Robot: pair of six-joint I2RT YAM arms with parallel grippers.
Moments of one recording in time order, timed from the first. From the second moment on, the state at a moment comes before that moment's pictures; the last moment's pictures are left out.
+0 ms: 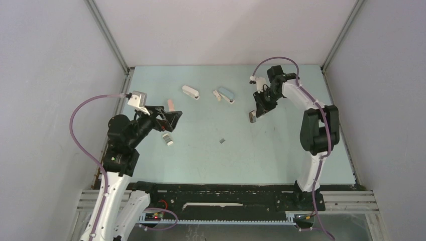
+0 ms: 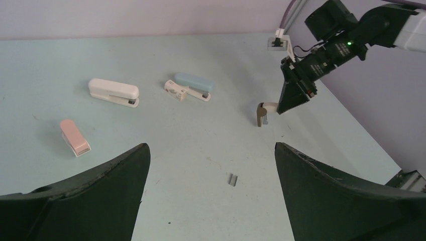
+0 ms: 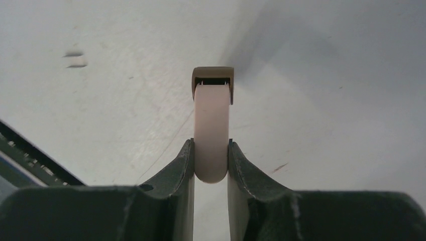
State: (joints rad) left arm -0.13 0.63 0.76 -0.20 0.40 -0.30; right arm 0.21 2.01 1.67 -0.96 -0.37 -0.33
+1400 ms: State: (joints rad) left arm -0.47 0.88 0.32 0.53 0.37 -0.75; right arm 0.20 1.59 1.18 -0.67 -1.19 -0.21
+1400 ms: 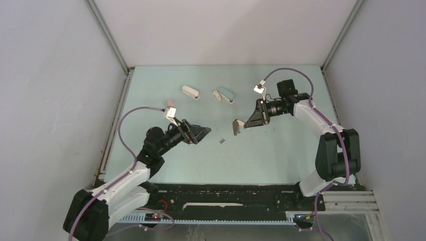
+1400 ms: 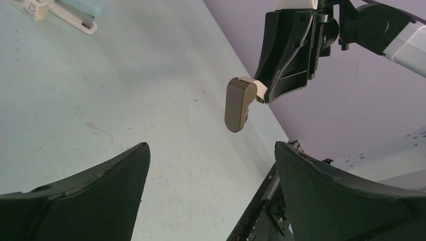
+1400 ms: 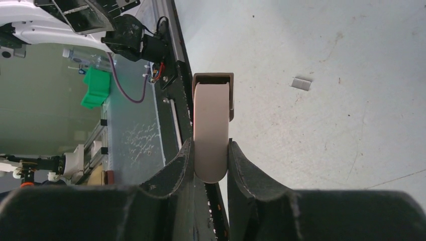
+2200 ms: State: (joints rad) left arm -0.52 1.06 0.29 0.81 0.37 -0.83; right arm 0.21 1.60 1.18 -0.66 -1.25 -0.20
